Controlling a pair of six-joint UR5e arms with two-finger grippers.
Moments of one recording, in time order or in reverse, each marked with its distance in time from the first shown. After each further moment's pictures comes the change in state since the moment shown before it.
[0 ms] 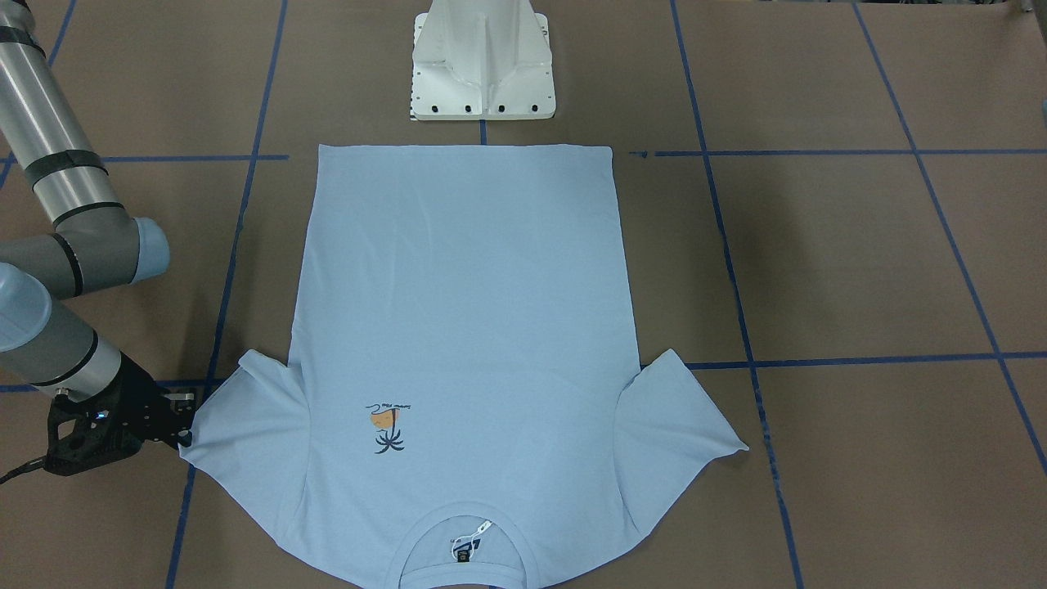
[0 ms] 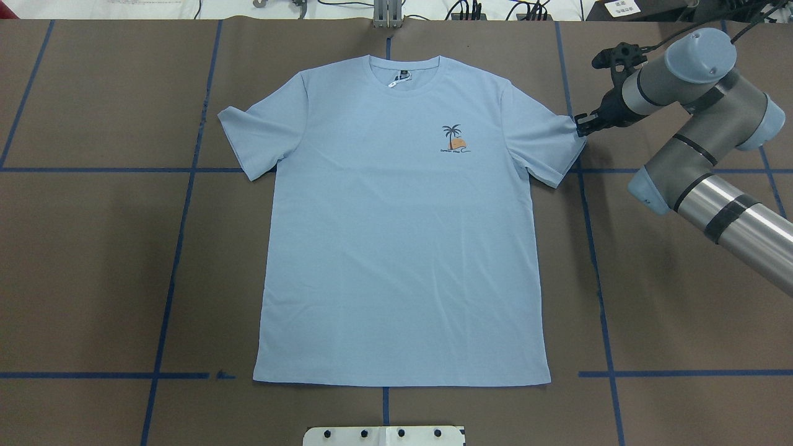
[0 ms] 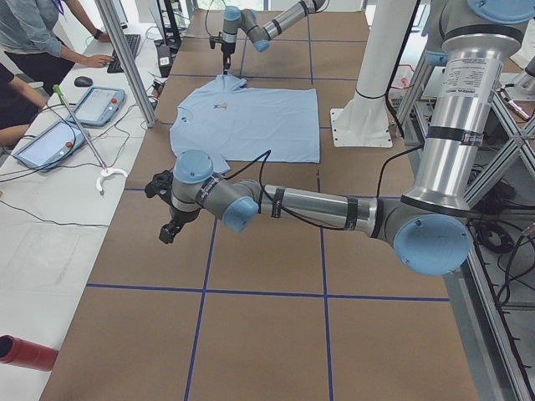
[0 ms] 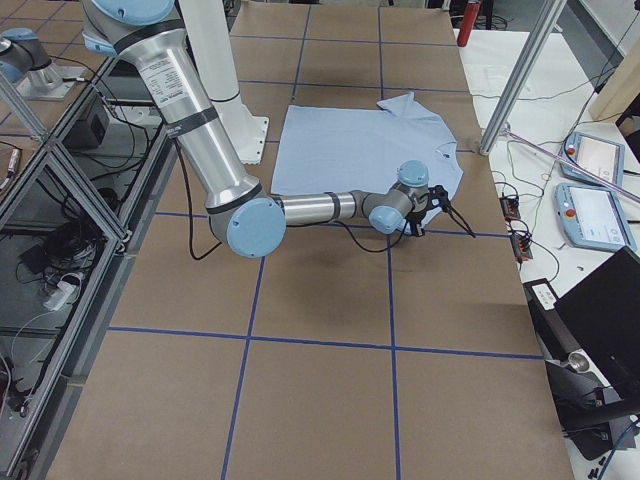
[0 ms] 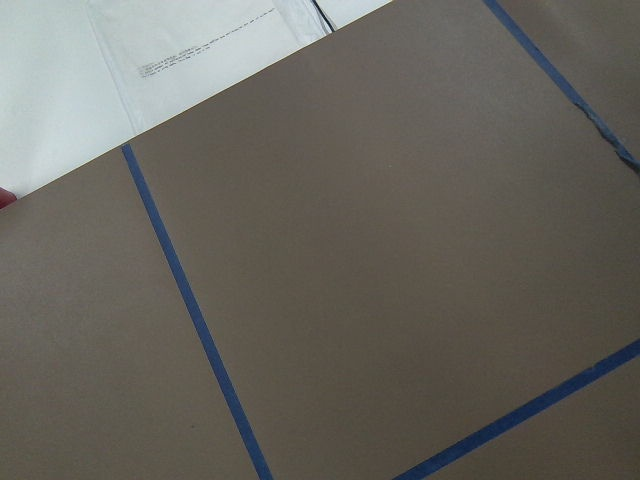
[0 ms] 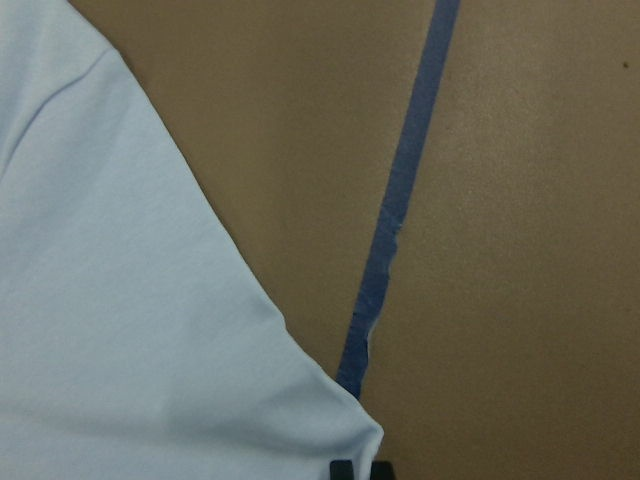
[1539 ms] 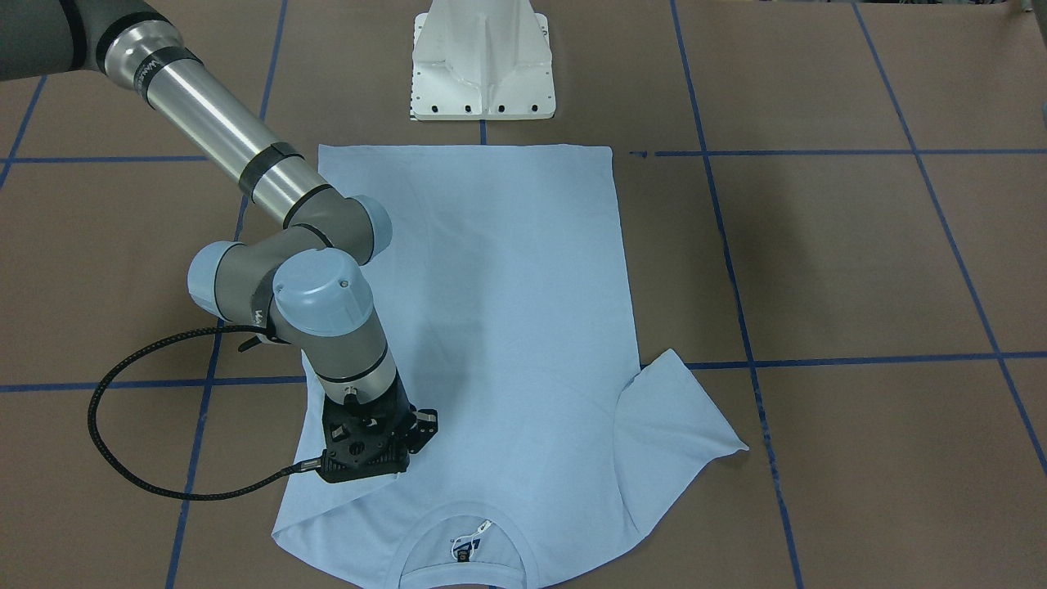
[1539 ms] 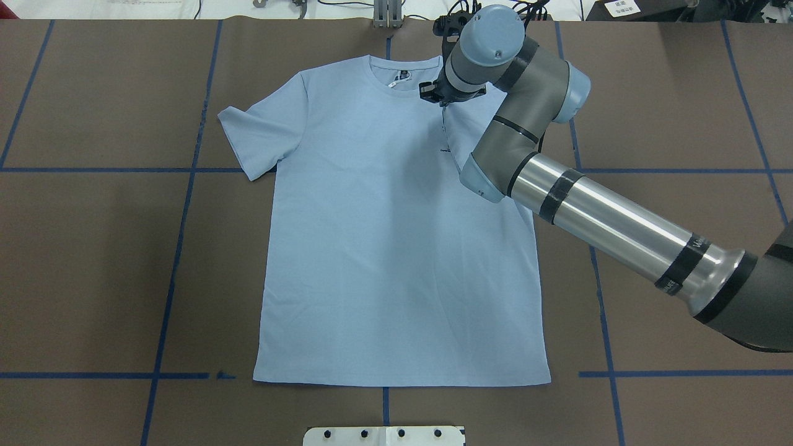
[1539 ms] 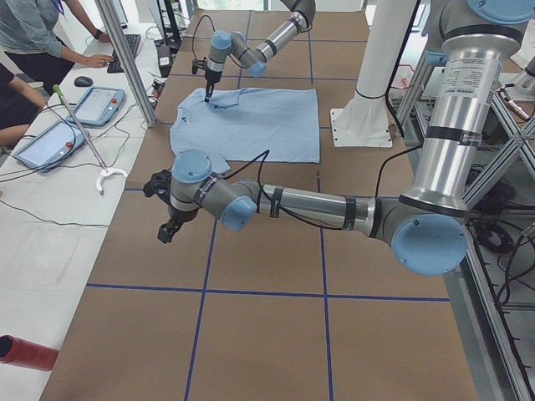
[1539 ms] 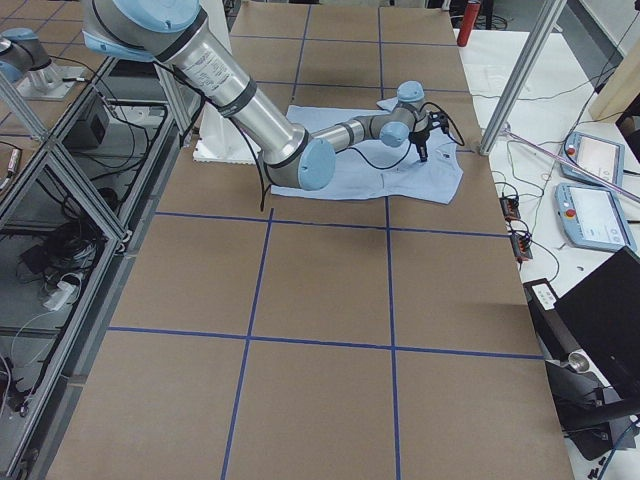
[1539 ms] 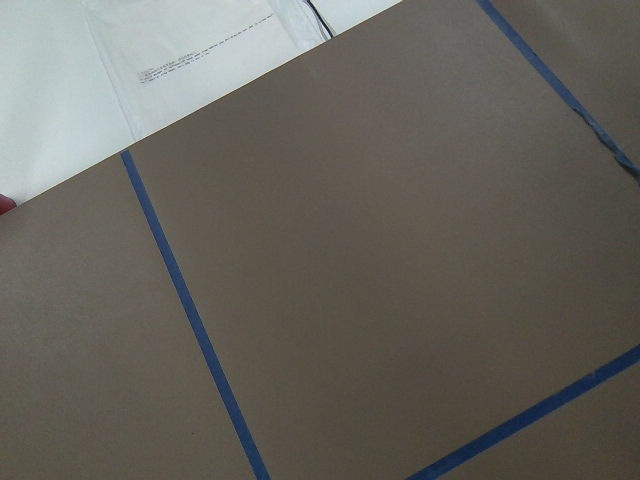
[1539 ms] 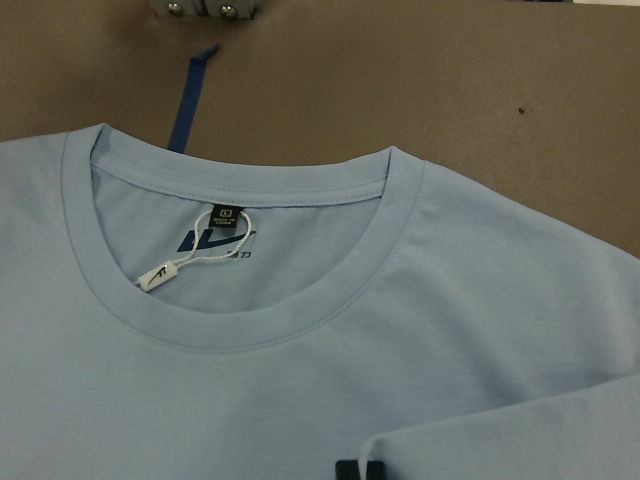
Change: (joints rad) left arm 0.000 -0.009 0.007 -0.006 0.001 -0.011; right arm -0.200 0.448 -0.189 -0.167 -0.298 0.298
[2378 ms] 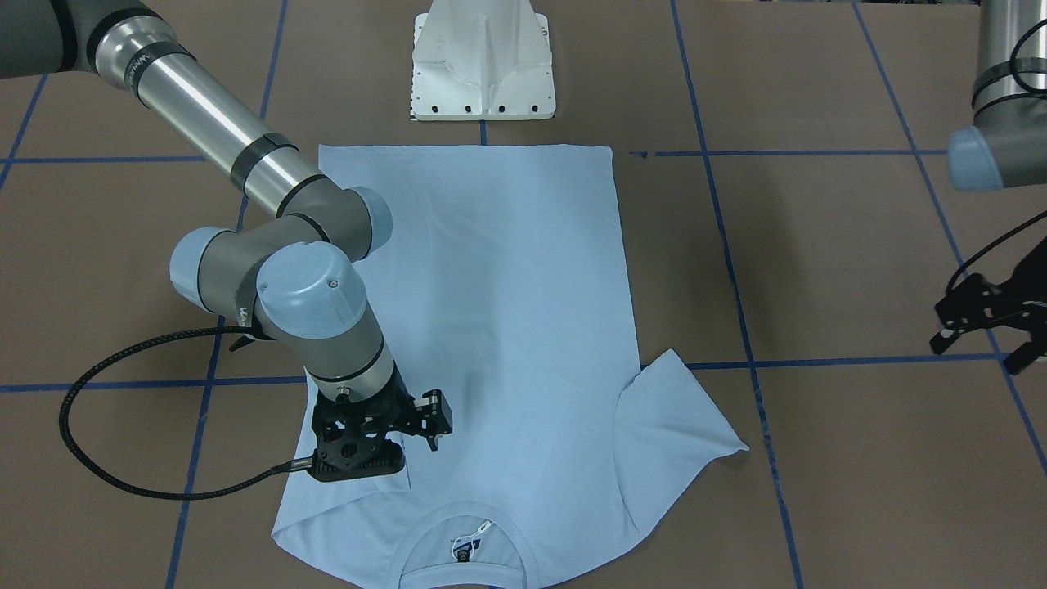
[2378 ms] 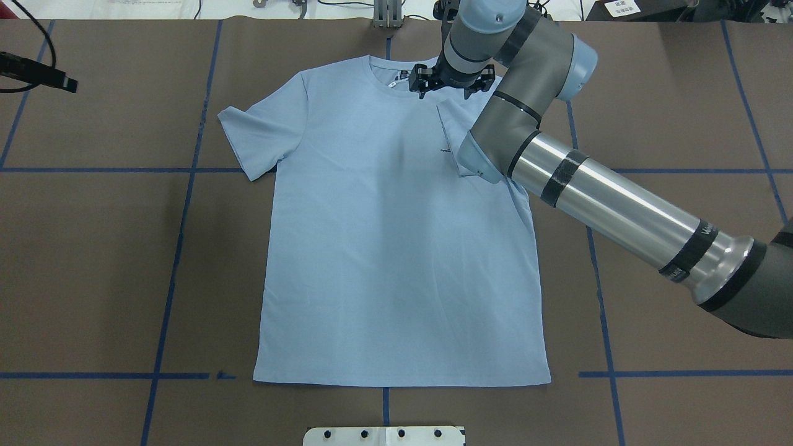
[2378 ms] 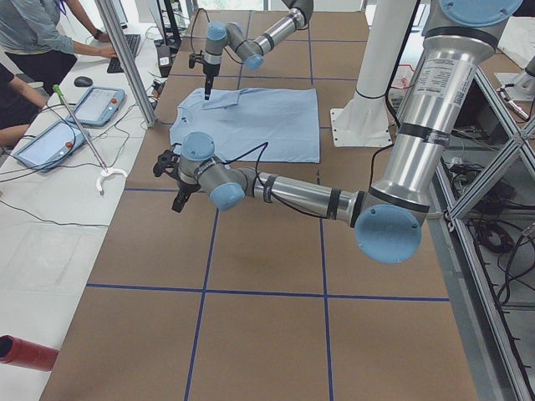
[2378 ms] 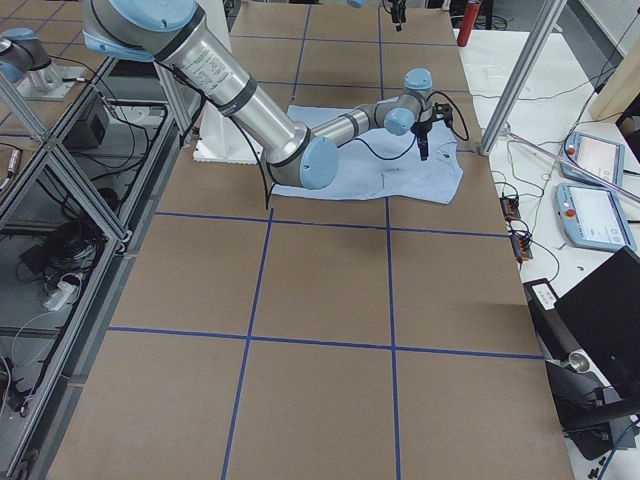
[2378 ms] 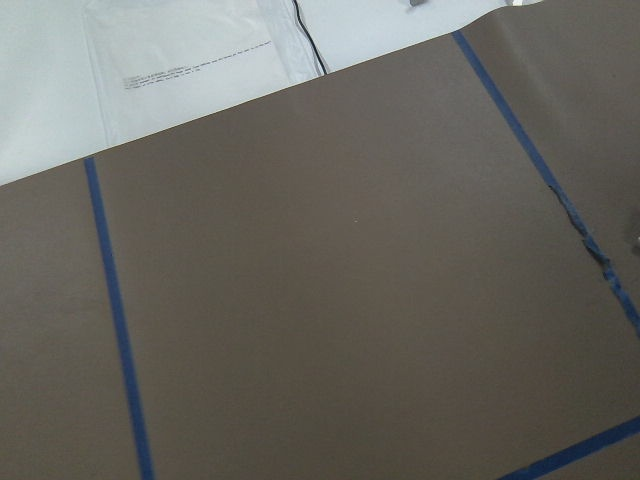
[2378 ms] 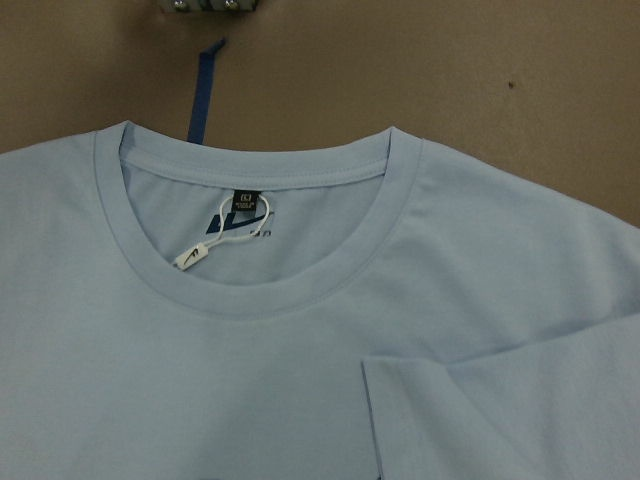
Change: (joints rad) left arm 0.254 -0.122 0.045 -0.186 0.104 -0.591; right arm 0.050 -0.019 0.165 -0.219 0.192 0.024
